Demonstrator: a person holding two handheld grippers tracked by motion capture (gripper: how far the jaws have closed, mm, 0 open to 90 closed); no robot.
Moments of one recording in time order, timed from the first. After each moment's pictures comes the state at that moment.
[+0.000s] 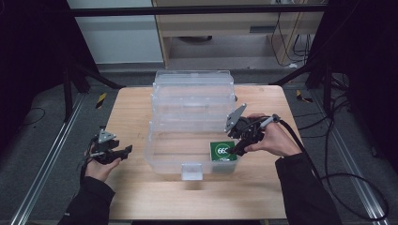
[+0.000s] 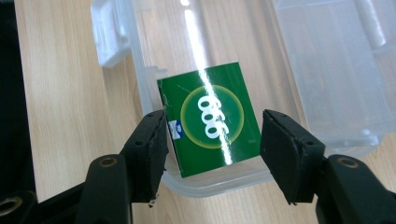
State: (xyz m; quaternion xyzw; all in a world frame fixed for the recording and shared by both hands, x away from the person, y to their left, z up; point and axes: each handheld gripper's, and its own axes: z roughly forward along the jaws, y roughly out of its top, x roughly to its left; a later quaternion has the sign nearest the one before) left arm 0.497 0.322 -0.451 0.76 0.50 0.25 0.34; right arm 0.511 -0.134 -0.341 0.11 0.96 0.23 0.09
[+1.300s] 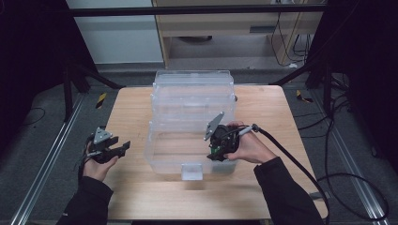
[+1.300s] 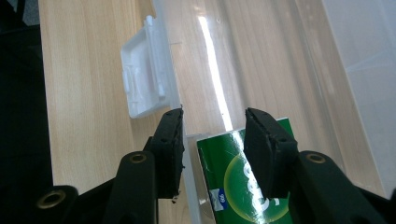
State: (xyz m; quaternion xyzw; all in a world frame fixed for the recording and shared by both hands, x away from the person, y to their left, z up) left arm 0.495 0.326 -0.443 0.75 0.48 0.27 0.37; right arm 0.500 -0.081 -0.358 0.10 0.96 0.24 0.06
